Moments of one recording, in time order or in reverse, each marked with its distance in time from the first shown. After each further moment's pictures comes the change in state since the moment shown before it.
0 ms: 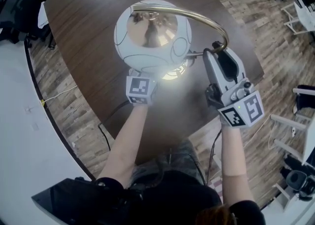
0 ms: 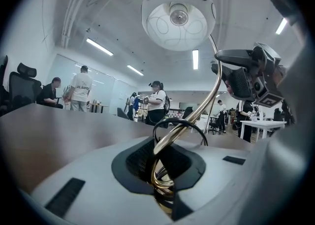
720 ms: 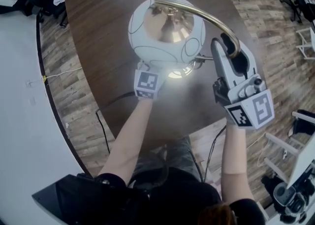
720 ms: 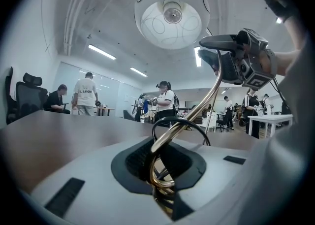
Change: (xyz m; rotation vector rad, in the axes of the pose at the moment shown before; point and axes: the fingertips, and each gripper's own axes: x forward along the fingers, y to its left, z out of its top) left arm 0.001 0.002 -0.001 0.049 -0.014 0.080; right arm 0.035 0.008 0.027 -0.079 0.050 0.137
